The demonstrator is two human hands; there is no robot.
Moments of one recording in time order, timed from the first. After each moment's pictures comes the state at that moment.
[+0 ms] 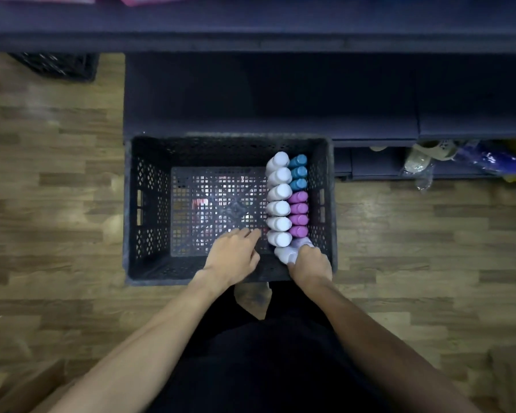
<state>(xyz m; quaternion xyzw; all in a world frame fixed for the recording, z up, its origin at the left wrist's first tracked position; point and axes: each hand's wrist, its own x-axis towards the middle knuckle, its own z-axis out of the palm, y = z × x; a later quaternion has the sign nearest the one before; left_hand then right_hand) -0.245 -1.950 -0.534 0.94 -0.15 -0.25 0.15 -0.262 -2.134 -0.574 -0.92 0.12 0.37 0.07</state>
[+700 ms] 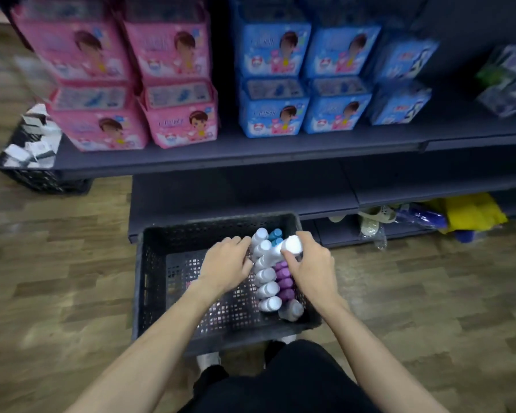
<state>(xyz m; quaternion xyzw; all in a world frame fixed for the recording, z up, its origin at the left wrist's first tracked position) -0.173 -1.923 -0.444 0.96 -0.21 -0.05 0.16 -0.215 -2.115 -0.407 -0.95 0.12 0.00 0.30</state>
